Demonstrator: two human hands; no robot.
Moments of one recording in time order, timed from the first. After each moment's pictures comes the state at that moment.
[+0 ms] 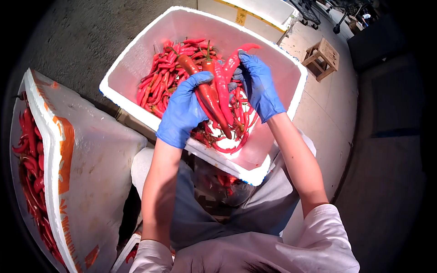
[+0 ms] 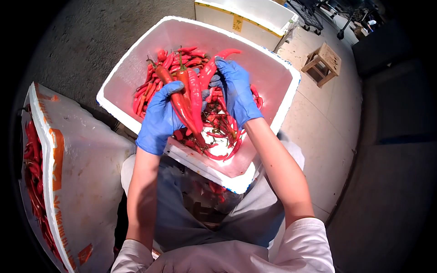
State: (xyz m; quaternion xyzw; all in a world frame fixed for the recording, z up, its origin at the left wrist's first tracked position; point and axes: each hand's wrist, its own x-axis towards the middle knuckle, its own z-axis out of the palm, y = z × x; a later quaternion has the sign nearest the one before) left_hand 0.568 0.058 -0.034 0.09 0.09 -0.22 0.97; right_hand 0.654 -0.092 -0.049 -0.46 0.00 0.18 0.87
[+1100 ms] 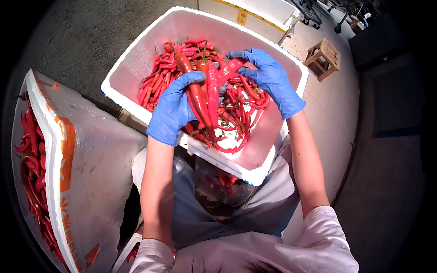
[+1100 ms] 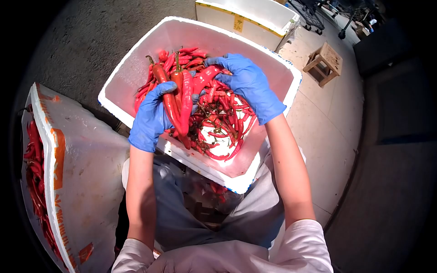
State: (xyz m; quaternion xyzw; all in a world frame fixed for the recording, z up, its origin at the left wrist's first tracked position) left_hand 0.566 0.075 -0.027 0.18 0.09 -0.20 0.96; right_hand 0.663 -0.118 -0.024 -0.81 -0.42 -0.25 0.33
